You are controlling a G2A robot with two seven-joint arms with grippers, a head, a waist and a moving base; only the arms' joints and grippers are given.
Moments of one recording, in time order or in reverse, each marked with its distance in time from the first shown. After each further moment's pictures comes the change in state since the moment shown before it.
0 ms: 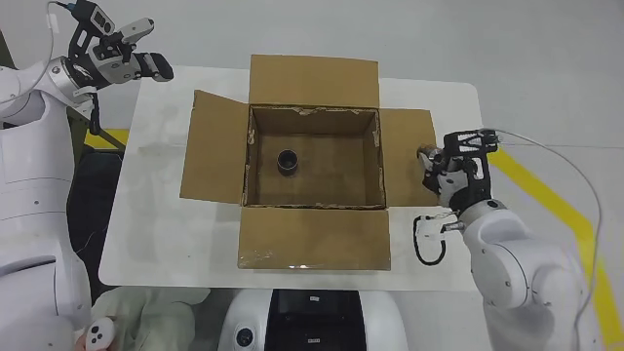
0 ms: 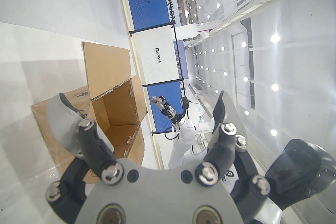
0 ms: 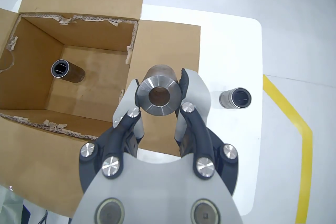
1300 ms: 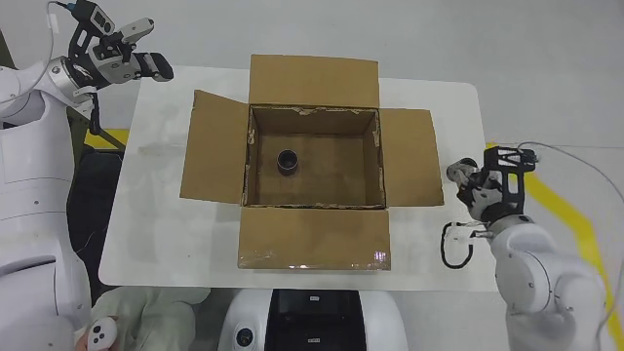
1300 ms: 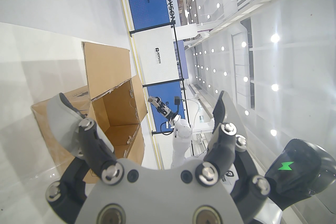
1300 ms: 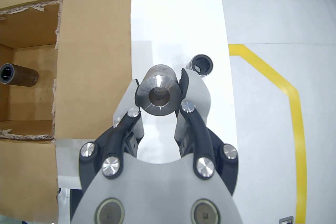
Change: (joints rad) left arm 0.000 0.000 0.000 0.000 0.000 0.000 0.000; right arm -0.124 0.008 0.178 0.044 0.051 0.043 -0.026
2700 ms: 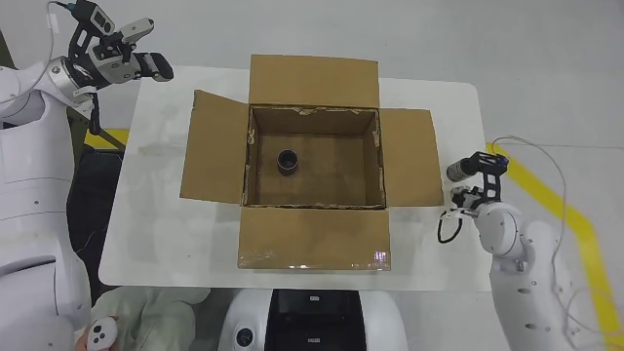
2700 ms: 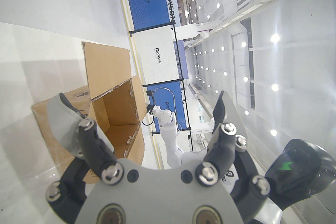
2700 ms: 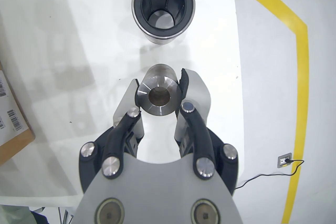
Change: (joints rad) left arm 0.000 0.000 0.000 0.000 0.000 0.000 0.000; right arm 0.239 0.008 -0.038 0.512 0.007 0.046 0.099
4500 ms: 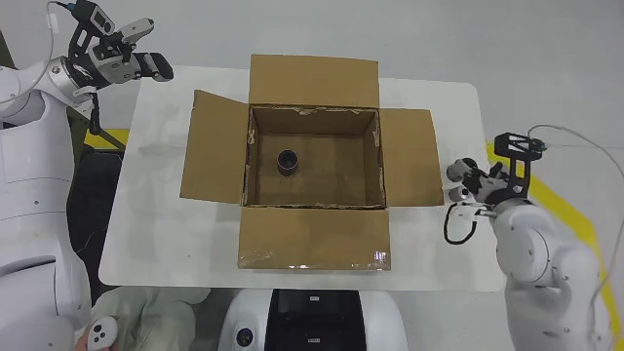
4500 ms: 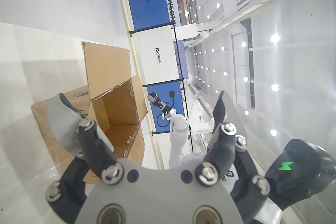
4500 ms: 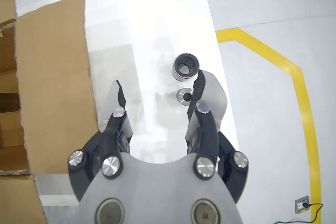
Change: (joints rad) left arm 0.000 0.000 0.000 0.000 0.000 0.000 0.000; right arm -0.118 0.006 0.019 -0.410 0.019 0.042 -0.075
